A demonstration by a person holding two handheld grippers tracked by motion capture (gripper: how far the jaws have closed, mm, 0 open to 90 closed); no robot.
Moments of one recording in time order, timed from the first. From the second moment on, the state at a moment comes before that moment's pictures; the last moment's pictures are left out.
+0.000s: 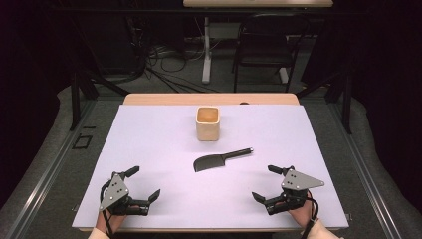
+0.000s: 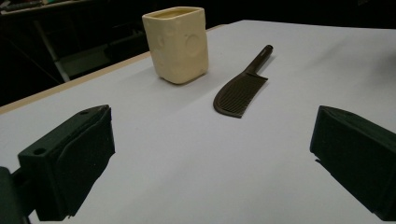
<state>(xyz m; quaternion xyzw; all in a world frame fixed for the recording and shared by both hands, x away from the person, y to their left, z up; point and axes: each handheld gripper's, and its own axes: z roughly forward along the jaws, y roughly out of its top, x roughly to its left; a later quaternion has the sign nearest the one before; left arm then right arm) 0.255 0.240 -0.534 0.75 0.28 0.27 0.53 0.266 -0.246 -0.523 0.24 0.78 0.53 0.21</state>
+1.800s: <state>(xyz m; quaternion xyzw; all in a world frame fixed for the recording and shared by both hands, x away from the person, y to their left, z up) 0.256 0.241 -0.535 0.76 0.28 0.27 0.53 0.325 -0.220 -0.527 0.29 0.80 0.49 0.19</state>
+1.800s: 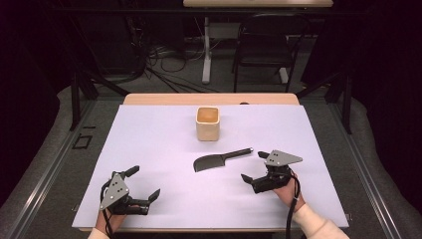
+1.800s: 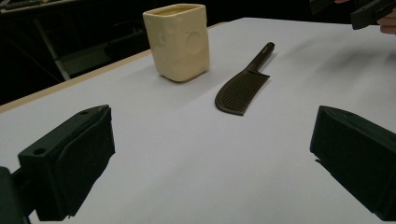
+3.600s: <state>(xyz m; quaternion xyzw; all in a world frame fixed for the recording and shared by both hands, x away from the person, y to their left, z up) 0.257 0.241 -0.536 0.76 0.28 0.26 0.53 0.408 -0.211 -0.535 0.34 0.79 0.46 0.20</state>
